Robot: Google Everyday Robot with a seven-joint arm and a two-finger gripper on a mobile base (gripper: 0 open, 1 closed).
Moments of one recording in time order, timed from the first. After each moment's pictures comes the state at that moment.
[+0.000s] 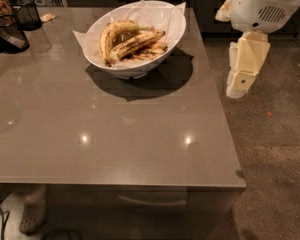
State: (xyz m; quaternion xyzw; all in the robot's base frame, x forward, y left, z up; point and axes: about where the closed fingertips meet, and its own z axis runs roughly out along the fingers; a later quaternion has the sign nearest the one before) arm 0.497 -0.157 0.994 -0.67 0.73 -0.04 0.16
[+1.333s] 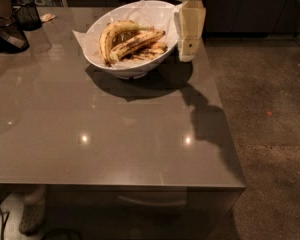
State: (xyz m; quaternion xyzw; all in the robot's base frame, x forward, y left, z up) arm 0.583 -0.067 1.014 -0.75 0.63 -0.07 0.17
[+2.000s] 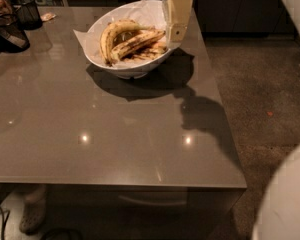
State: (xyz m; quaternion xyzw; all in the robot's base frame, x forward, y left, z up) arm 0.611 -0.041 1.026 -0.77 0.60 -0.04 0.21
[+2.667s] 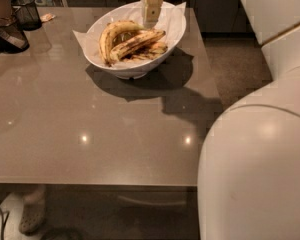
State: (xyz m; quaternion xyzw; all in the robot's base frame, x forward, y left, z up) arm 0.656 0.014 1.056 -0.79 0.55 -0.06 0.26
